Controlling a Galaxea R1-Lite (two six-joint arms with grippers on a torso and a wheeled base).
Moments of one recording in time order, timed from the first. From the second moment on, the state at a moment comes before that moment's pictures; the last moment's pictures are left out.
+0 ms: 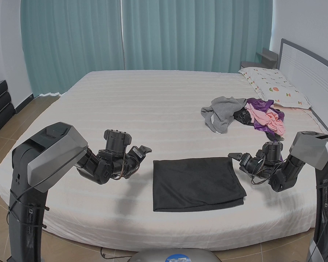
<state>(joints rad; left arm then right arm) -0.35 2.44 -1.31 -0.55 -0.09 -1.08 0.08 2.49 -0.96 -1.07 0.32 0.77</state>
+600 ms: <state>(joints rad) -0.35 2.42 -1.28 -0.55 -0.09 -1.08 0.08 2.49 -0.96 -1.07 0.32 0.77</state>
